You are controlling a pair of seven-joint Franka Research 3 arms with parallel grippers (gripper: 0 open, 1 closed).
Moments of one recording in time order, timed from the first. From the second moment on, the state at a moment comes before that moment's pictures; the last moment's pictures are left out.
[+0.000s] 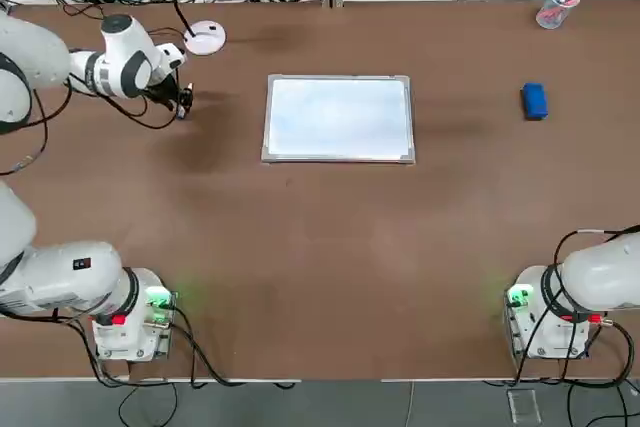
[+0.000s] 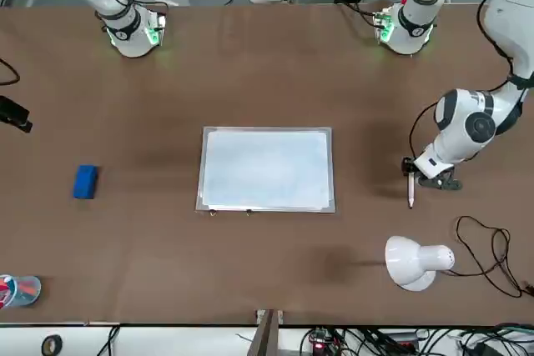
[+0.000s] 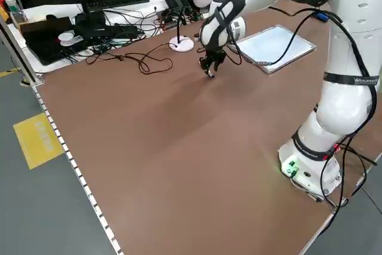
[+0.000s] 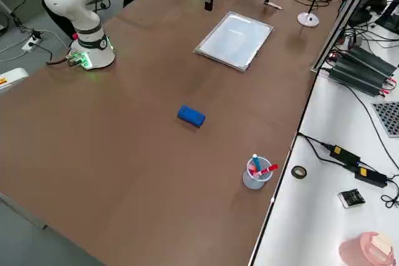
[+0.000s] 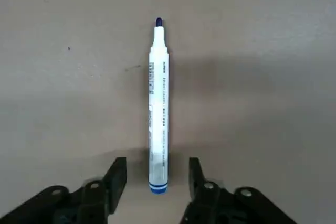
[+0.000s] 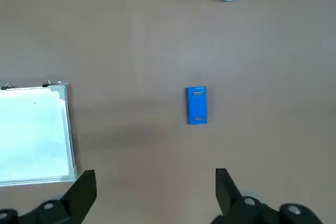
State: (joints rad) left arm 0.17 0.44 -0.26 -2.20 0.15 2.64 -0.06; right arm 0.05 0.09 -0.02 -1.43 -0.03 1.55 0.11
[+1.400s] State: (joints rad) left arm 0.18 0.48 -0.26 -2.16 0.15 2.64 -0.10; right arm 0.05 0.09 -0.02 -1.42 -0.05 1.55 0.11
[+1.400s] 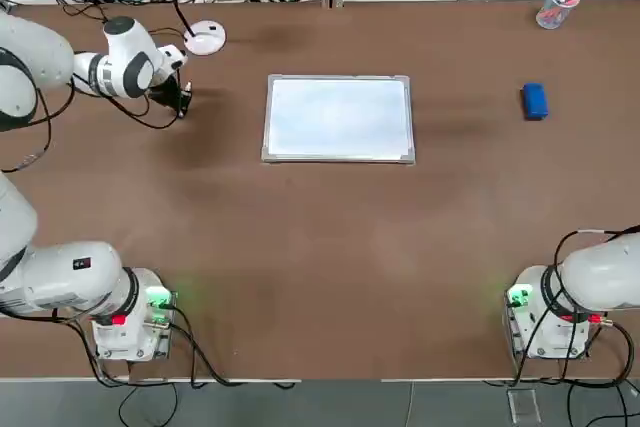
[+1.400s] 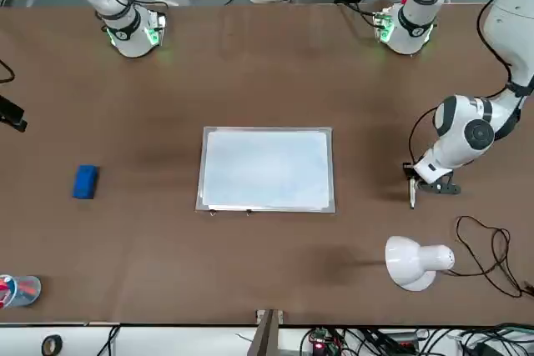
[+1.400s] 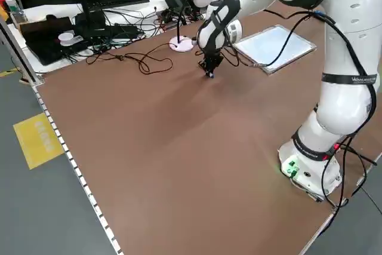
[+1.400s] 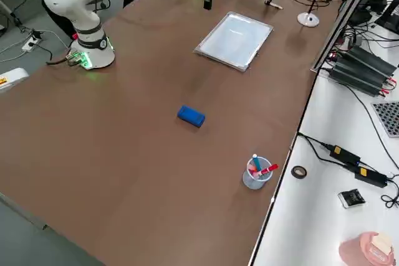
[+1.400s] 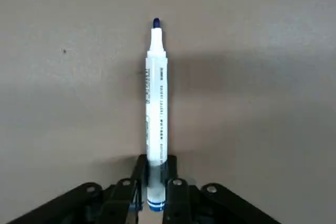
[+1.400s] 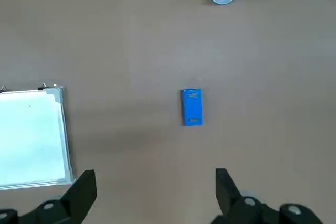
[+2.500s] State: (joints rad) left arm 0.01 0.50 -0.54 -1.72 -0.34 2.12 -0.76; right arm 0.05 0.09 -0.02 -1.42 -0.05 1.55 0.11
